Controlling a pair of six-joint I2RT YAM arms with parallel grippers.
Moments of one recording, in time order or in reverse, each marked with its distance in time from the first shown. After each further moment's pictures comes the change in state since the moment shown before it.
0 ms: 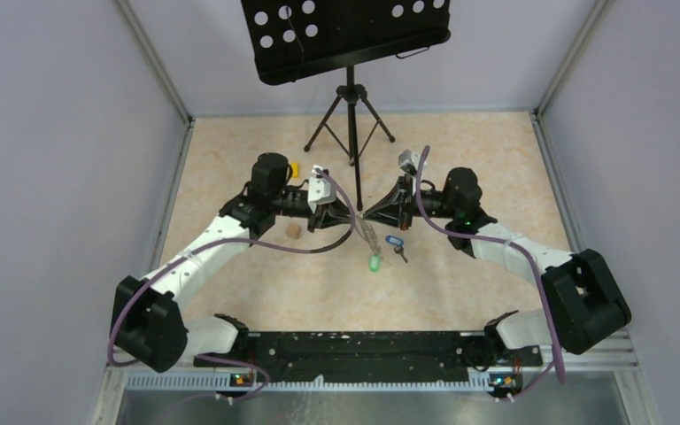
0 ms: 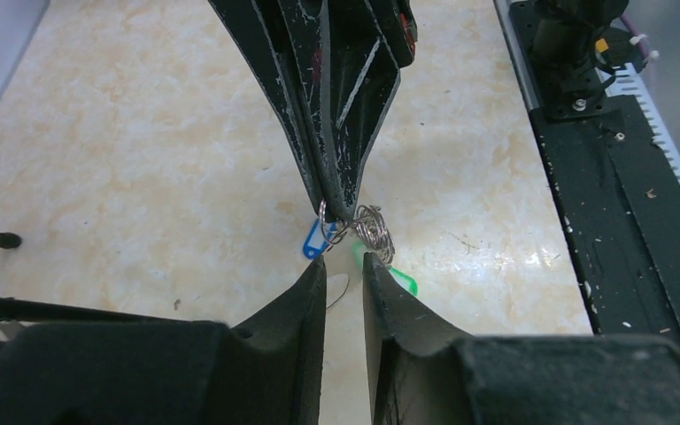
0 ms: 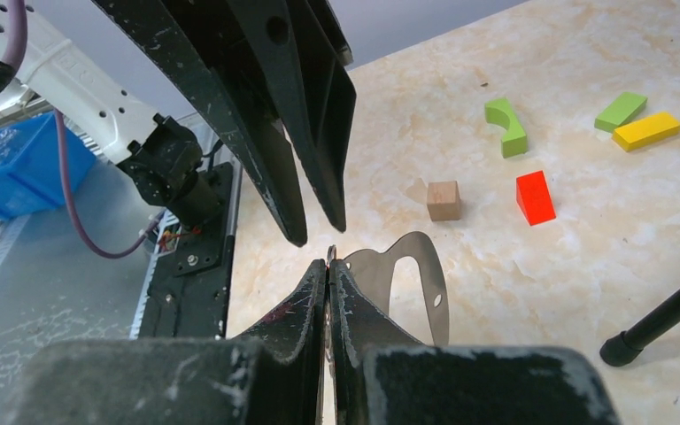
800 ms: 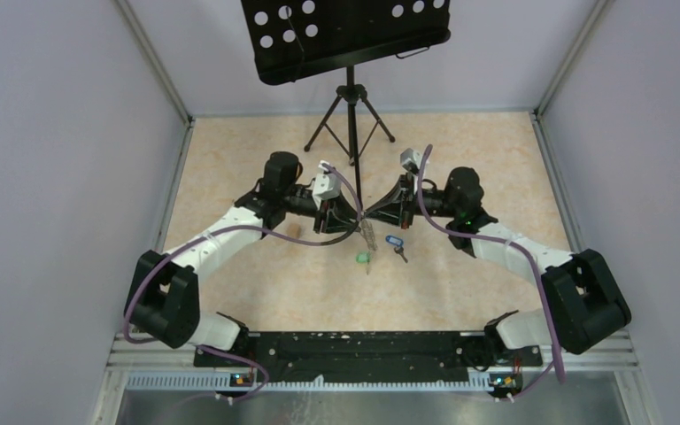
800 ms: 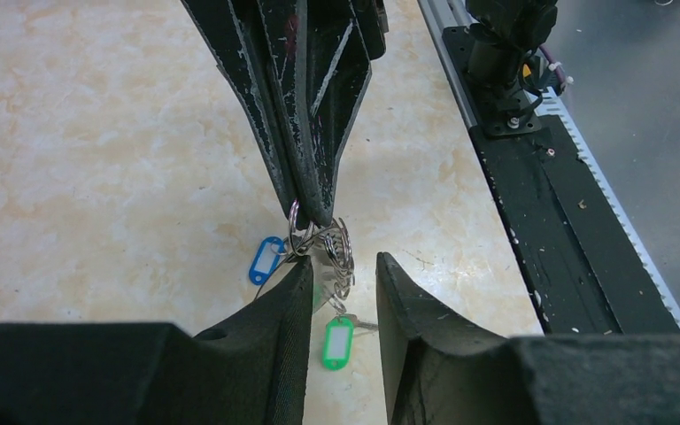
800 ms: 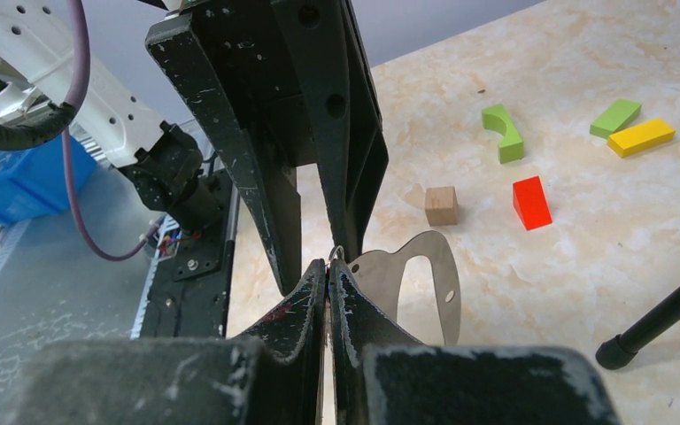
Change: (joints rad) left arm 0.000 0.148 0.000 0.113 0.170 -0.098; right arm -0.007 0.000 0.000 0.024 -0.002 0.023
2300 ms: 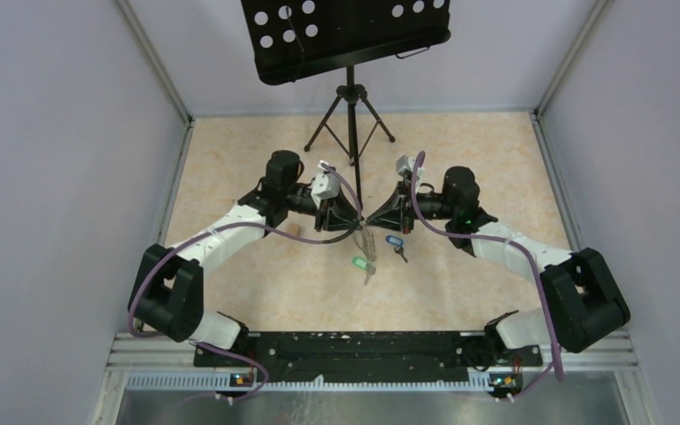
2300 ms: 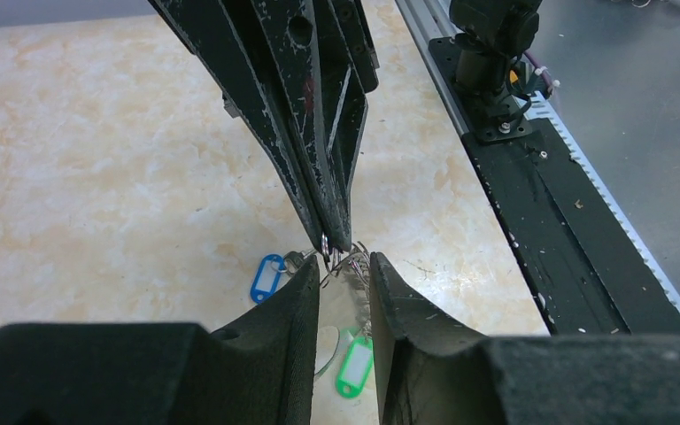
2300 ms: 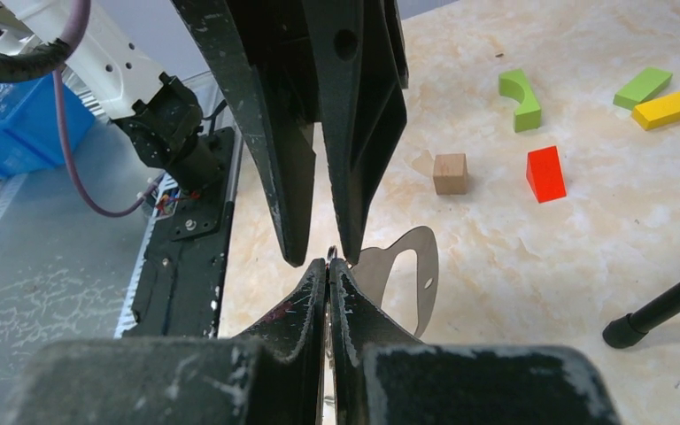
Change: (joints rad) left arm 0.004 0.034 0.000 0.082 0.069 -0.009; right arm -0.006 0.008 0.004 -0.127 -0.061 -0.132
